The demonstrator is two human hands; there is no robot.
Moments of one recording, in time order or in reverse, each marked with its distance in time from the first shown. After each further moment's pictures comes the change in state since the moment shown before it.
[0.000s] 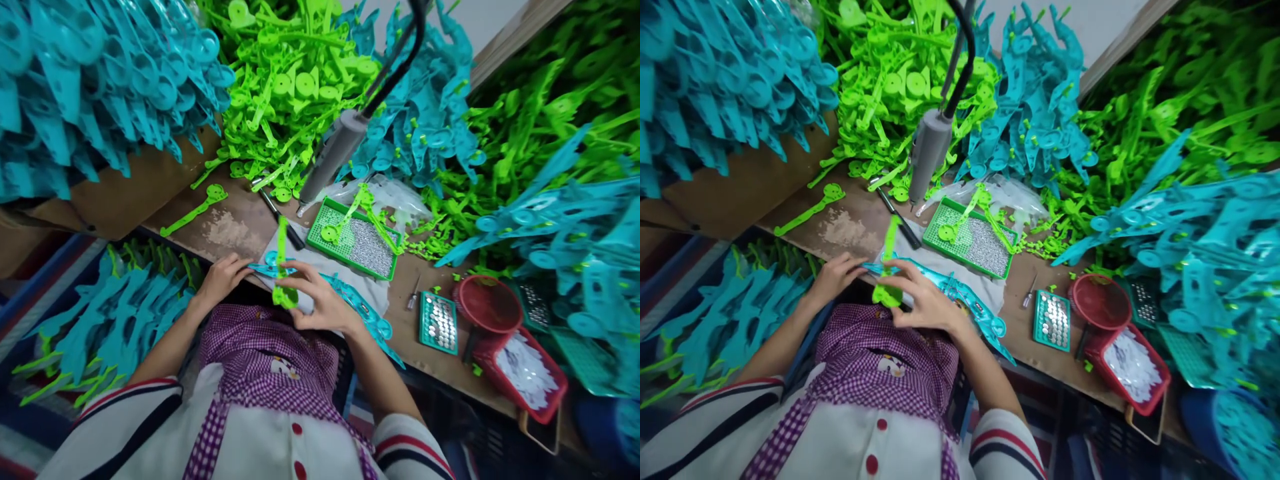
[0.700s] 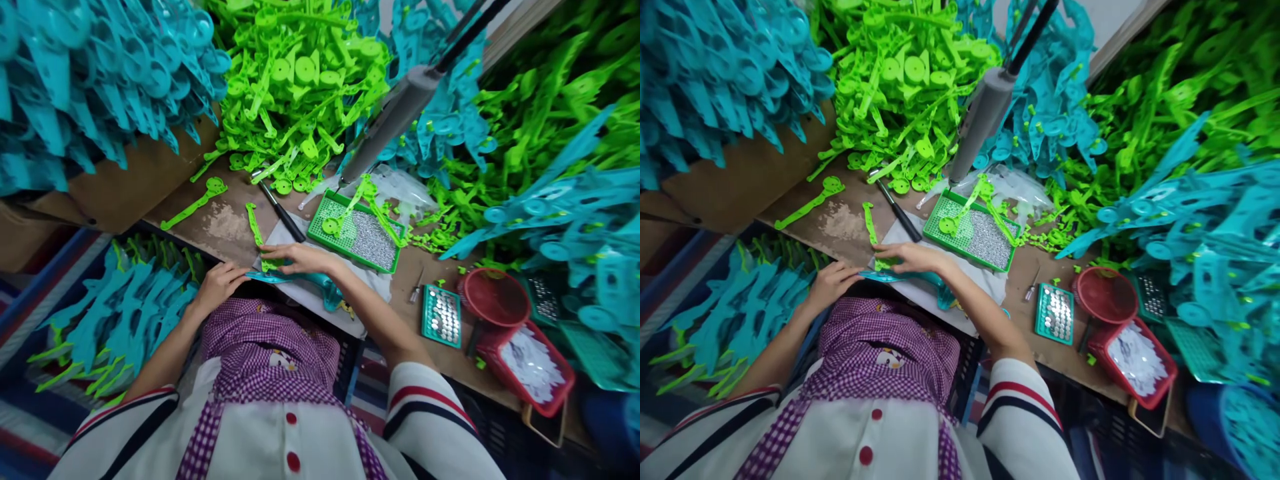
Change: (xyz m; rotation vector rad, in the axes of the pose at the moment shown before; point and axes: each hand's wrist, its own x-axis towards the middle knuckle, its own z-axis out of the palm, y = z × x) left_hand -0.027 0.006 -0.002 0.032 0.059 0.100; right_hand 0.069 0.060 -0.004 0.042 -0.548 0.012
